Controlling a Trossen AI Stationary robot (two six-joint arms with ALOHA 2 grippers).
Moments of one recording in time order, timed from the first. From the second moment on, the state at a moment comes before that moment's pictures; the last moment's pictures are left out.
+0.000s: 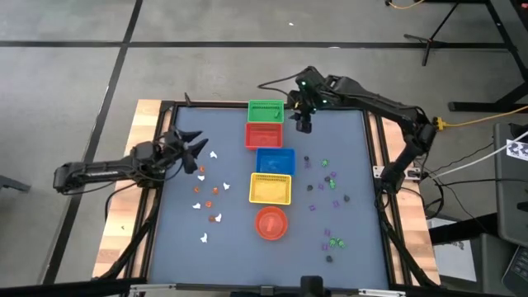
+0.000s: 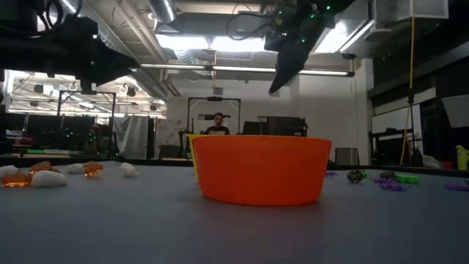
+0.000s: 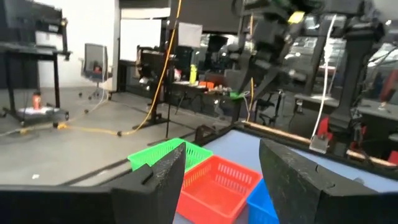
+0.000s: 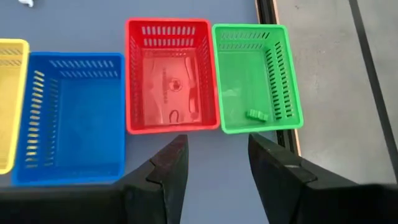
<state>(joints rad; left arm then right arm) 0.22 0.21 0.01 0.31 -0.38 -0.11 -0.54 1.69 1.58 -0.85 -0.16 -0.49</state>
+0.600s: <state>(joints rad) 0.42 0.66 0.29 0.04 -0.23 -0.15 -0.56 1.39 1.18 -0.76 -0.17 -0.42</state>
